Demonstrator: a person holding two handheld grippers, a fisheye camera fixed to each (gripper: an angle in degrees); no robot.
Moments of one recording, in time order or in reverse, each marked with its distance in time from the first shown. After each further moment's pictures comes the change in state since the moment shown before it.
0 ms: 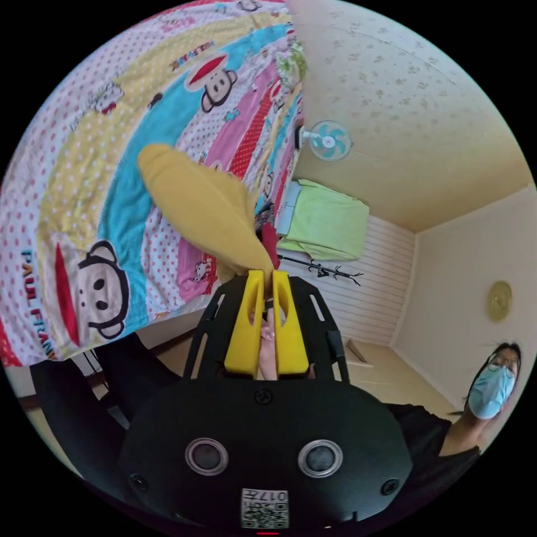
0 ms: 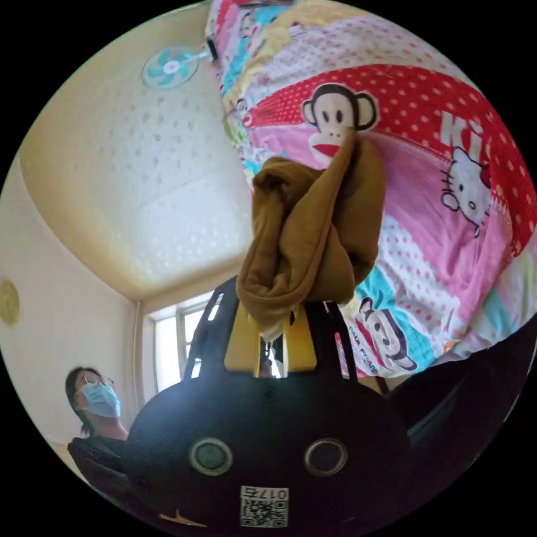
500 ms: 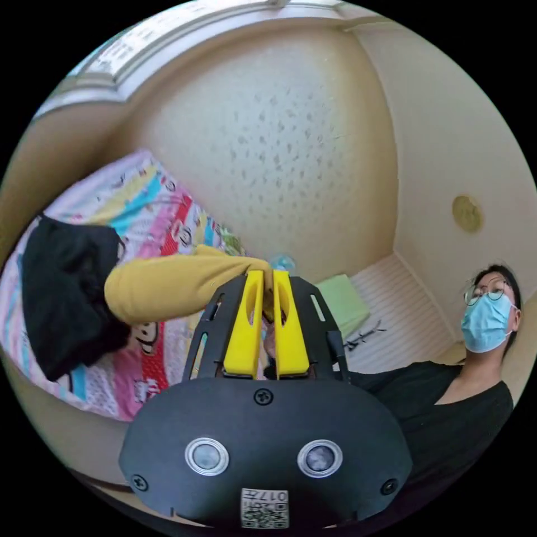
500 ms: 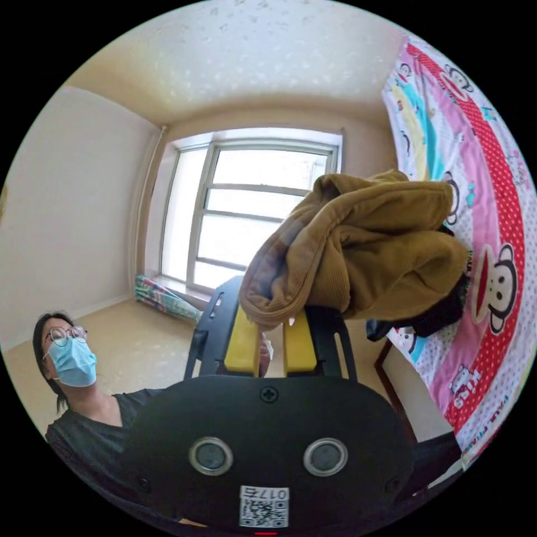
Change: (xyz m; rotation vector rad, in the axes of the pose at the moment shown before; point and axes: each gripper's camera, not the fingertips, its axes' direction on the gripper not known) left arm 0.144 0.187 -0.364 0.742 -0.210 0.527; right arm -0.192 0.219 0.427 -0.736 -0.204 -0.427
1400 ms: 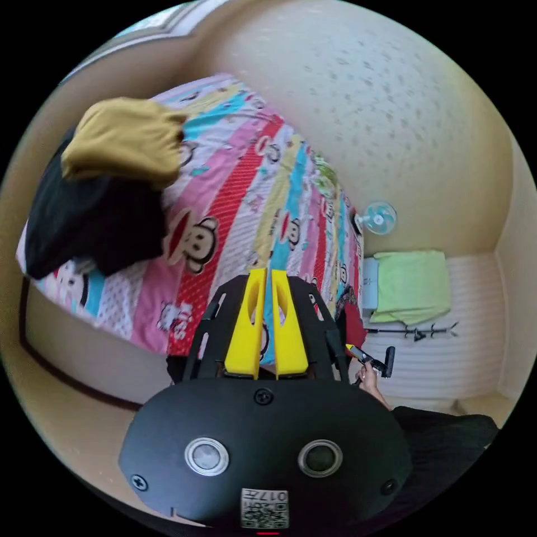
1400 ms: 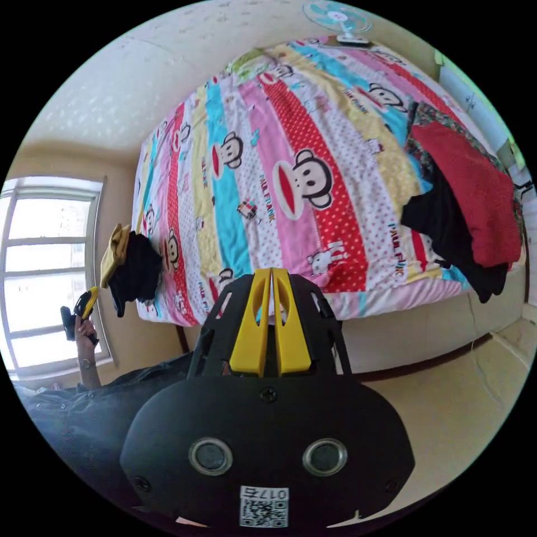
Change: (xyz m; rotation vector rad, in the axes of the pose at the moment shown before) left arm -0.078 0.138 0.217 -0.392 -0.444 -0.159; right arm 0.024 0.270 -0.313 0.304 1.246 0.430
